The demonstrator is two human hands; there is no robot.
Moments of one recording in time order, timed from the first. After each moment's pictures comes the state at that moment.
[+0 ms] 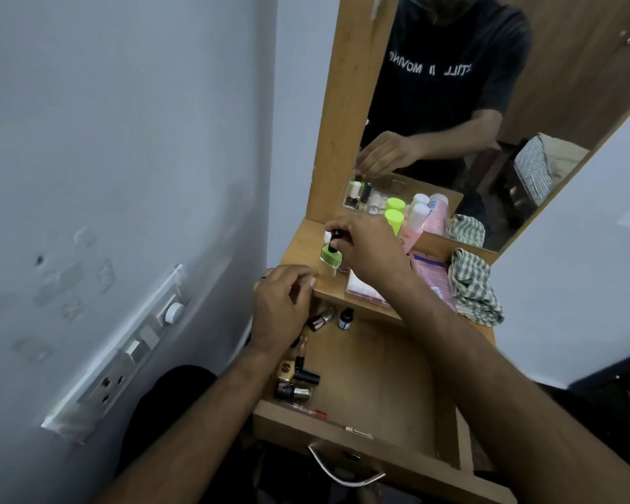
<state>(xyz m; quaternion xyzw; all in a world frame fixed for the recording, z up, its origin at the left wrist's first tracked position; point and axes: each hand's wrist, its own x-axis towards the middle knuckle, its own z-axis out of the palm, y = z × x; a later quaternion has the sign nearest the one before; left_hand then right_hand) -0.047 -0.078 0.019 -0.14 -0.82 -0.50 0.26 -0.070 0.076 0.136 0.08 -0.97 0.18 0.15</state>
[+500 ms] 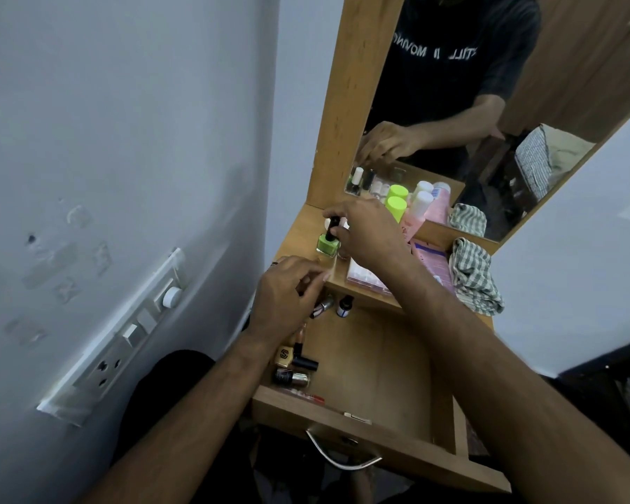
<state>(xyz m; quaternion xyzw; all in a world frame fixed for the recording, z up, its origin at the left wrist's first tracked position) -0.046 -0.080 0.019 -0.23 -0.82 -0.47 0.24 -0.085 0.078 0.127 0.08 -0.98 0.10 0.14</state>
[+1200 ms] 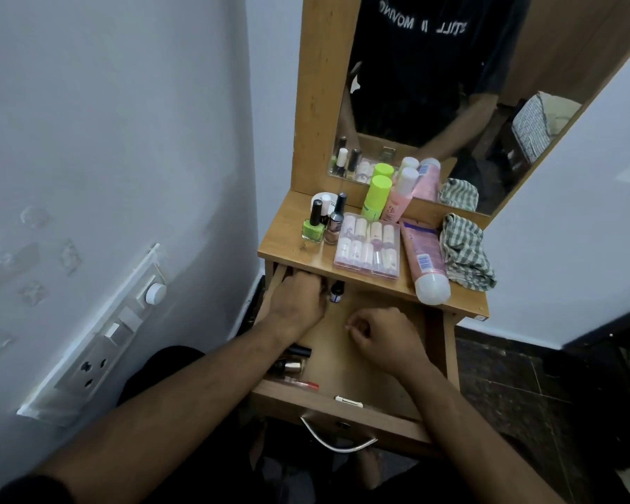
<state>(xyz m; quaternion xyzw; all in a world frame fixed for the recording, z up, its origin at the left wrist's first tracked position) -0.052 -0.035 -0.010 -0.20 -0.95 -0.24 0.01 0.044 0.134 -0.004 0.01 -0.98 0.20 0.00</state>
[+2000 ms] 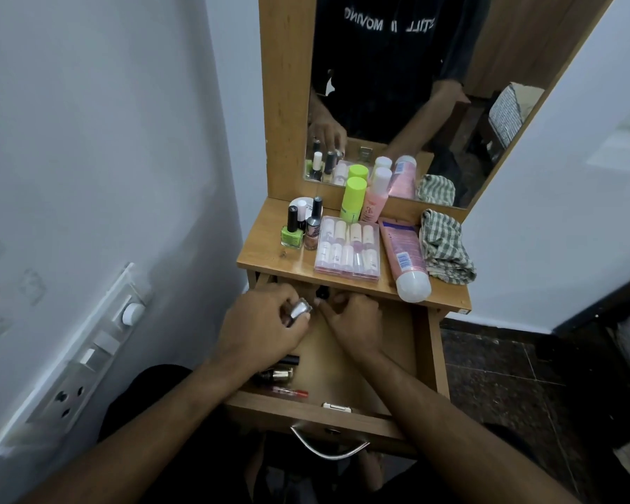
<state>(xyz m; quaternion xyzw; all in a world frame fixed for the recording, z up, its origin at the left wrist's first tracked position) 0.001 -0.081 0.044 -0.24 -0.91 -0.33 0.06 0.011 0.105 -0.020 -0.20 -0.91 0.34 0.11</state>
